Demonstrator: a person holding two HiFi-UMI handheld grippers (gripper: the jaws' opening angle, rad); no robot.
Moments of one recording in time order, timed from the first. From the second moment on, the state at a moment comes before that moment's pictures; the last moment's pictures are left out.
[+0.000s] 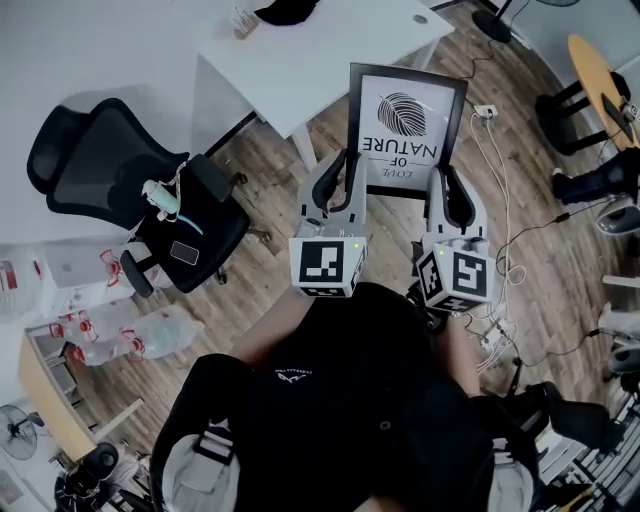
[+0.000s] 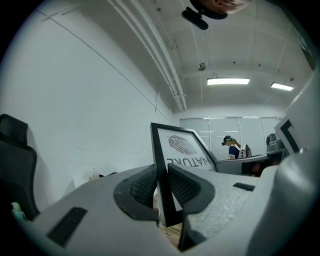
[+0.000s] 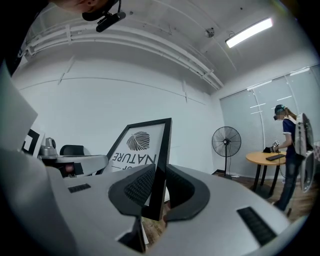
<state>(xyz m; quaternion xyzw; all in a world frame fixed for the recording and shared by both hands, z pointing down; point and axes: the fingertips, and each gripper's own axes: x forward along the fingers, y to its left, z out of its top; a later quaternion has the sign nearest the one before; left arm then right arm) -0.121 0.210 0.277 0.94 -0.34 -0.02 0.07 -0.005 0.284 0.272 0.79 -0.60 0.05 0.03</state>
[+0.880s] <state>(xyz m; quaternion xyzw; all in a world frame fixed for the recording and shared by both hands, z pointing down) -0.141 0.065 0.281 0.93 -0.36 -0.02 0.05 -0.020 0.134 0.278 0.79 -0.62 0.06 0.02</state>
